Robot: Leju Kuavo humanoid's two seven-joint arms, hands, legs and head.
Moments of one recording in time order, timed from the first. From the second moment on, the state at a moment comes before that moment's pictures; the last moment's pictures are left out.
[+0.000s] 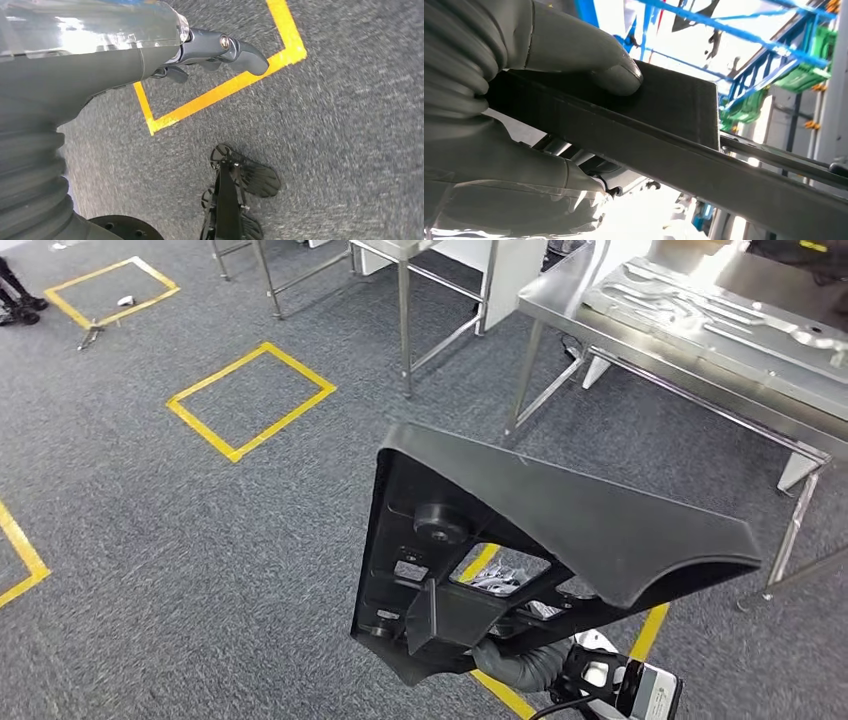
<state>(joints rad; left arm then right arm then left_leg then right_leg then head) -0.08 -0.02 1.37 -0.25 -0.90 0.04 -0.07 -0.08 -0.19 0.45 -1.85 0.04 0.39 -0.62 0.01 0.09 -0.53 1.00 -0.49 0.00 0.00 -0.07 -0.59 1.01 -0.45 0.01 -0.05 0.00</state>
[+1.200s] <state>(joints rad) -0.09 -0.04 1.38 -0.24 -0.91 0.03 -0.08 -0.26 -0.22 0.44 -1.76 -0.06 0.44 -0.58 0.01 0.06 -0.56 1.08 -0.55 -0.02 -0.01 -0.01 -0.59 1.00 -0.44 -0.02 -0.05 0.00</state>
